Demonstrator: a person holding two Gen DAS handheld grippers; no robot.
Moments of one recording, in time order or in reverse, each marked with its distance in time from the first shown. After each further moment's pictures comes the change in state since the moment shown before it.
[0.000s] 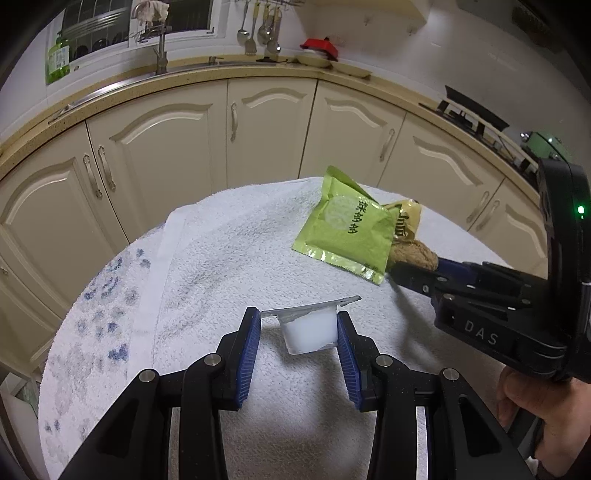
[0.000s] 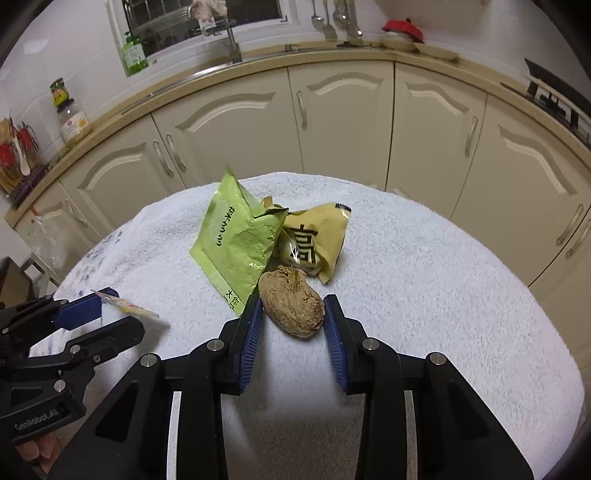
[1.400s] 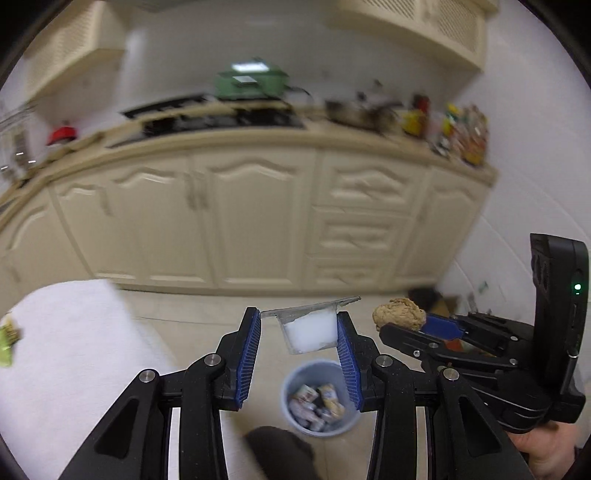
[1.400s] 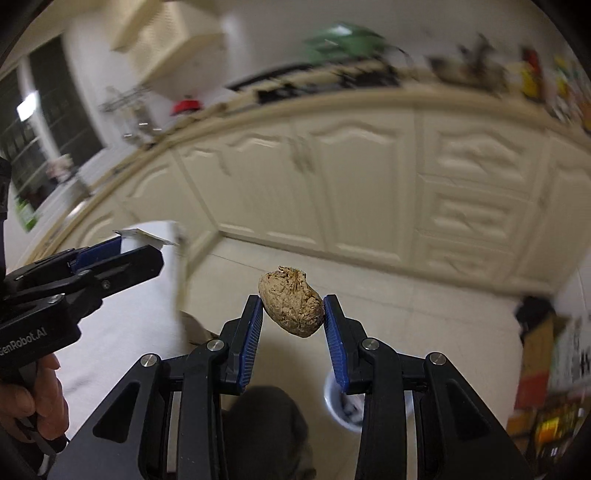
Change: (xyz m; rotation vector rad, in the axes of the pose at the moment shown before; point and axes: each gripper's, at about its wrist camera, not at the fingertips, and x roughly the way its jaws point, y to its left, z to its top) left arm -0.097 -0.433 -0.161 0.669 -0.024 -0.496; right arm -0.366 -0.210 -0.313 0.601 -0.259 -0.385
